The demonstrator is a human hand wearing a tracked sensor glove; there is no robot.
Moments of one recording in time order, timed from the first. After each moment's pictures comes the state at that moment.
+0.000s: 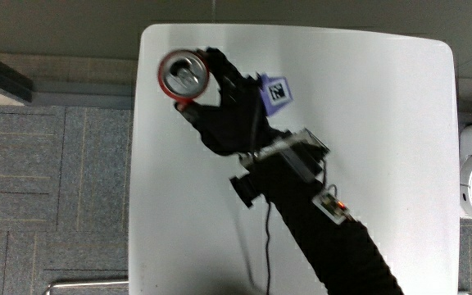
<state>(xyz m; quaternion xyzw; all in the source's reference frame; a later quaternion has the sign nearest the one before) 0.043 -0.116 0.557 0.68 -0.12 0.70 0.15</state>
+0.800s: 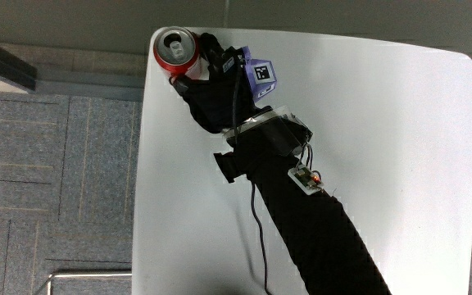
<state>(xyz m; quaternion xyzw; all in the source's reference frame) 0.049 -0.116 0.583 0.69 -0.06 0.71 0.16</state>
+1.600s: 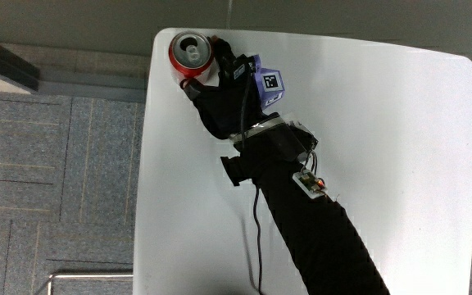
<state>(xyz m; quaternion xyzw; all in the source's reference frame) 0.063 -0.105 0.599 0.68 -0.04 0.71 0.17</state>
